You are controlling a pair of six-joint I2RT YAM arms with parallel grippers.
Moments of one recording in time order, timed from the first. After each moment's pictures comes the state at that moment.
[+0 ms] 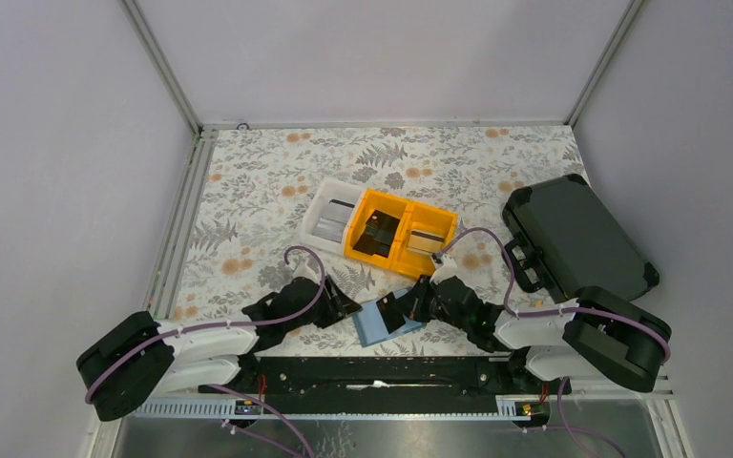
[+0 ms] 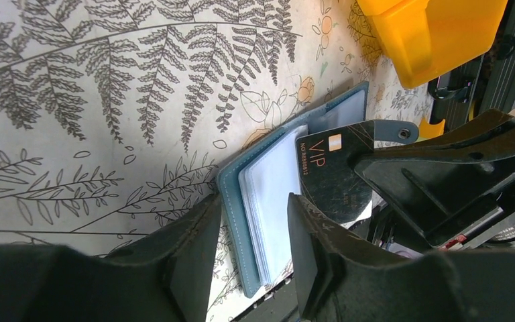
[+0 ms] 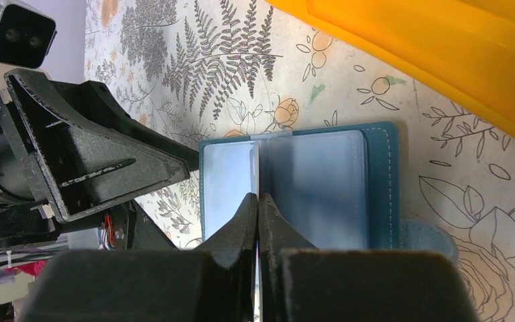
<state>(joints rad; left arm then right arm) -0.89 1.05 0.15 0.27 -0.01 -1.22 0.97 1.29 0.18 0.63 0.06 1.00</state>
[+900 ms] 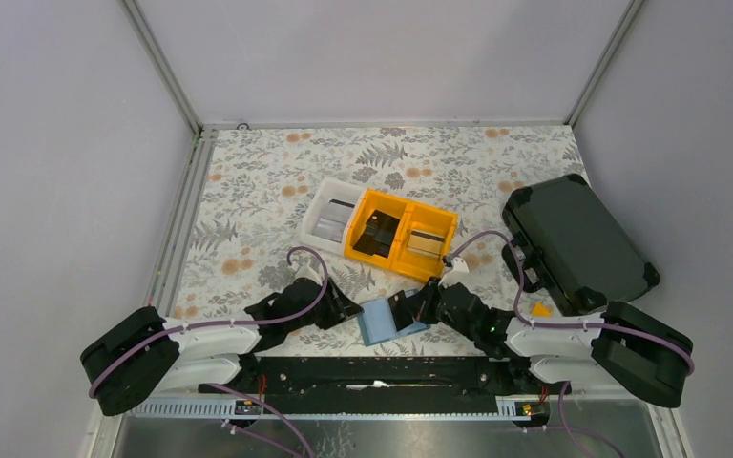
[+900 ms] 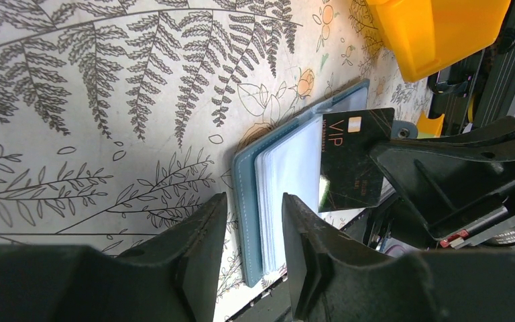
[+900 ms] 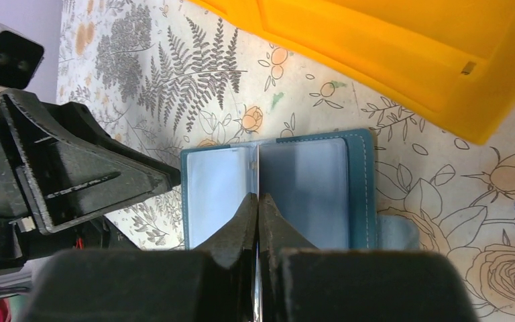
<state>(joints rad) -0.90 1.09 0.15 0.31 0.00 -1.24 1.03 1.12 0.15 0.48 0.25 0.99</state>
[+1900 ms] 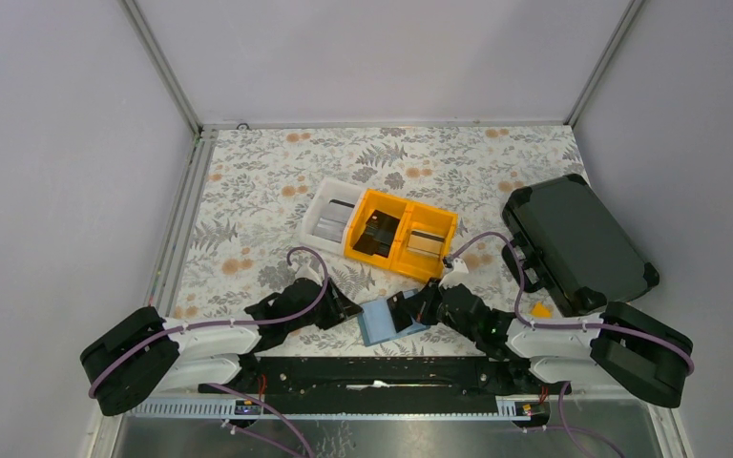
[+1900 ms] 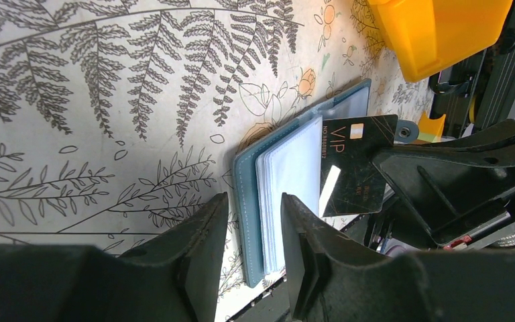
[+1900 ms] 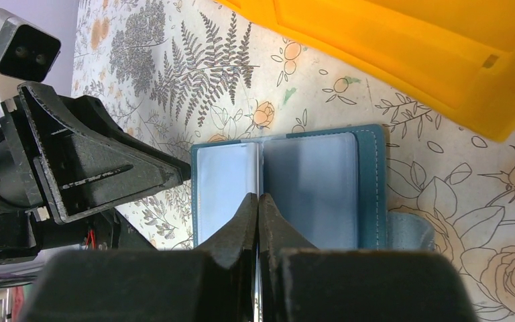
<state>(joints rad) -0.91 1.09 0.15 0.30 0.00 -1.24 1.03 1.13 0.13 0.53 0.22 0.99</state>
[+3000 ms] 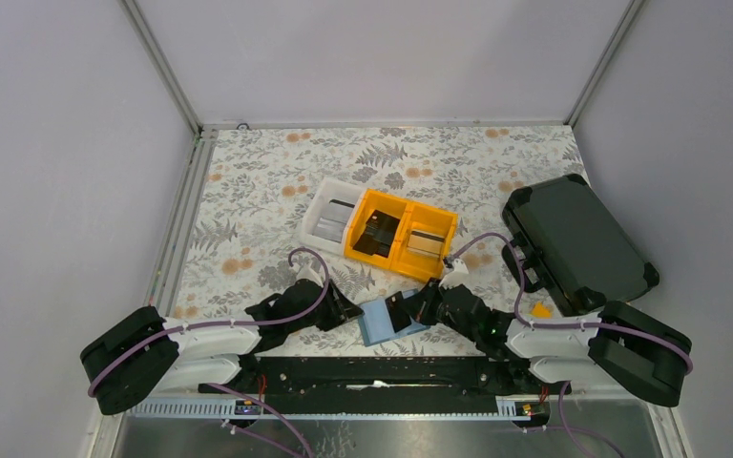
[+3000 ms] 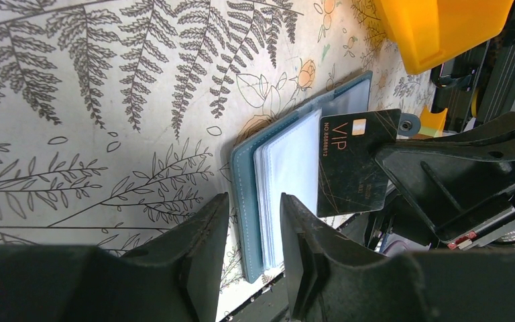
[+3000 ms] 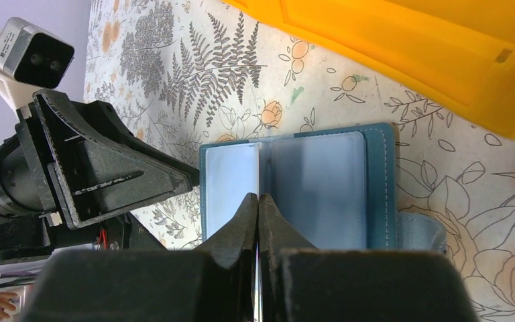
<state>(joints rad) -0.92 1.09 0.15 0.30 0.00 -1.25 1.03 1.14 0.12 0.56 0.21 1.02</state>
